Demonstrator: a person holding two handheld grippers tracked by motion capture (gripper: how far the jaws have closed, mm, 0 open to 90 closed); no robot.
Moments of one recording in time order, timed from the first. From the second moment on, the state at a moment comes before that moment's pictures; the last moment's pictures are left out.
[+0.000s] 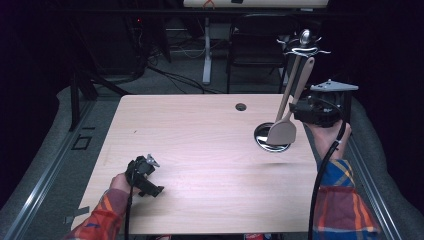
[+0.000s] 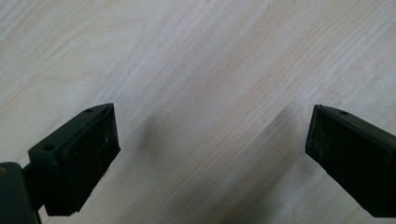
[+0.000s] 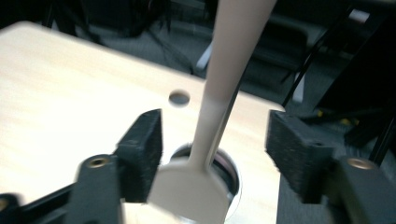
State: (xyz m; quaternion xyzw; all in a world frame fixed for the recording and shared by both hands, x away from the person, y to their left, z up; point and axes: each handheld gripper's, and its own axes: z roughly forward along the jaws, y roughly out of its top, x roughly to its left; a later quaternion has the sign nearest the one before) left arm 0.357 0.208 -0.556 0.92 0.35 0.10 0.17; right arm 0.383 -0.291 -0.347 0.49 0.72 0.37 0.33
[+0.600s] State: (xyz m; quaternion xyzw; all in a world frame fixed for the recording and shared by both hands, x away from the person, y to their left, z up) left arm 0.358 0.207 -0.556 0.92 0.35 0.10 0.17; right arm 0.361 -0.282 -0.423 0.49 0.80 0.28 0.20
